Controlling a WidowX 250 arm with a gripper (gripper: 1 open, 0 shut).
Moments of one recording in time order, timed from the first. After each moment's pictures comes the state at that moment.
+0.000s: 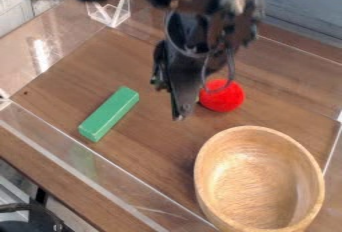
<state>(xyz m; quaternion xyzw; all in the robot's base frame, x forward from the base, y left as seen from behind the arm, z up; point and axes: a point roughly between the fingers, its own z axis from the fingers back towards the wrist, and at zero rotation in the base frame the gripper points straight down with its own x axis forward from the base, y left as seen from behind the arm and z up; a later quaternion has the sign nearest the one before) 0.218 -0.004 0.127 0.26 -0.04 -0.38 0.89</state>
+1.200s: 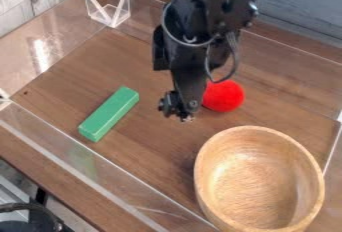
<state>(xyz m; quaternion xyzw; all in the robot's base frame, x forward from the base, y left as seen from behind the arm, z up) 0.218 -0.017 0.130 0.19 -0.07 -0.36 0.91</state>
